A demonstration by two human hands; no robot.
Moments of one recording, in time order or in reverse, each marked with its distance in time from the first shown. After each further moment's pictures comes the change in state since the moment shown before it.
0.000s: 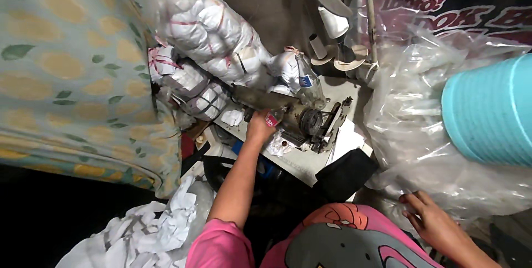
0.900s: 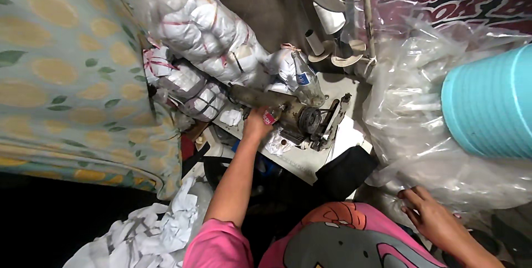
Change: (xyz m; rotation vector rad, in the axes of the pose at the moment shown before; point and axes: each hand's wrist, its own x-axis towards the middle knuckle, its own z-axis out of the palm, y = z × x) left_hand 0.007 0.000 -0.004 0.075 0.002 0.026; right_hand 0.004 0.002 0.005 -0.013 -0.005 0.023
